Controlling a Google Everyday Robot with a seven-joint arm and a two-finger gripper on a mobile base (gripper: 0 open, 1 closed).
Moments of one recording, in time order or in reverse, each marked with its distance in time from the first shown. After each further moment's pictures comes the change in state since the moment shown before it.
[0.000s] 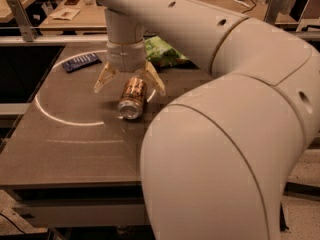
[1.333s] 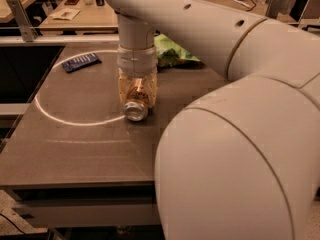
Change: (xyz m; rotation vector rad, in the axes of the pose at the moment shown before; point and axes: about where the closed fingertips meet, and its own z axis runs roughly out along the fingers) arm 0.012 -0.024 0.009 -0.013 0.037 0.043
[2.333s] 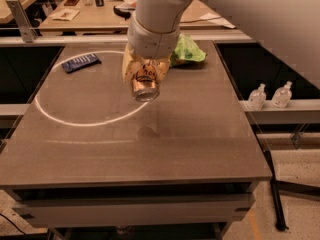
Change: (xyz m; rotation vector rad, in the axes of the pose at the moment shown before) arm 0.033 -0.011 -0.086 -0.176 -0.377 -0.374
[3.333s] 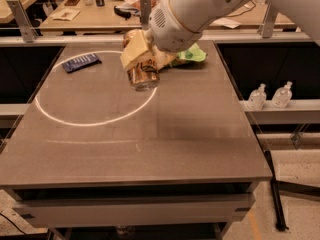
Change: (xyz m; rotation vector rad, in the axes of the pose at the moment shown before) arm -0.007 0.003 -0.037 -0.339 -0.191 -0.196
